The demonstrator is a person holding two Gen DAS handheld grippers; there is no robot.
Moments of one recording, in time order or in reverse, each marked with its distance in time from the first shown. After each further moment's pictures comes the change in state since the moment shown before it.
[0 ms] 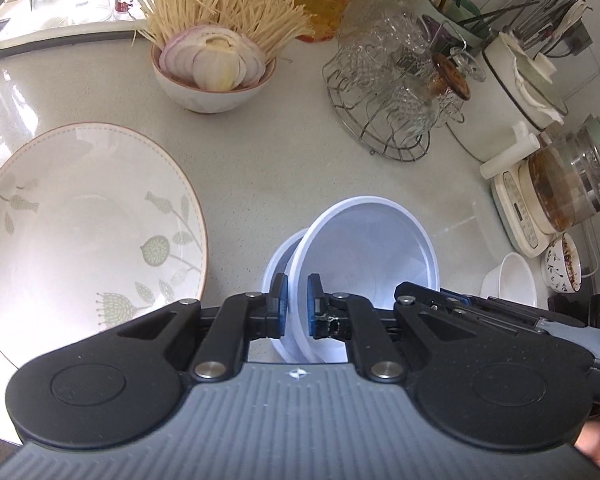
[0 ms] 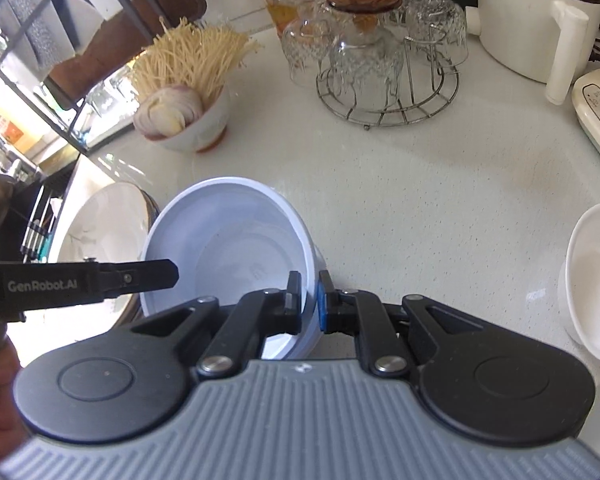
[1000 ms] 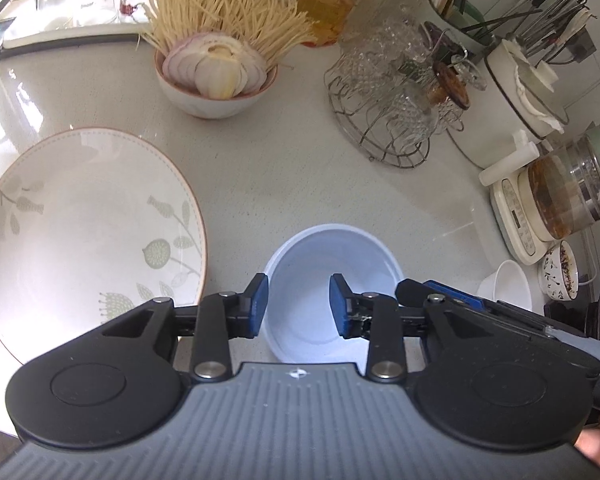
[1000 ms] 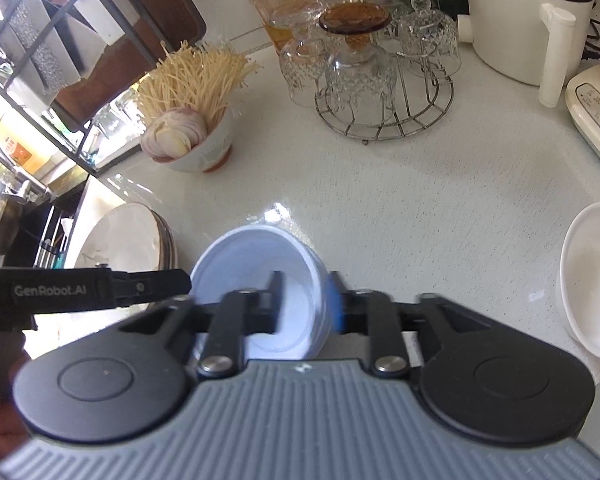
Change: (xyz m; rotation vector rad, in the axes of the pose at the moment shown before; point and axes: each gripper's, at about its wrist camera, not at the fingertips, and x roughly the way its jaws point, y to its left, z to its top) left arm -0.010 -0.007 0.009 -0.014 -0.009 0.001; right arm -0.016 -0.006 0.003 0.046 -0.062 0.035
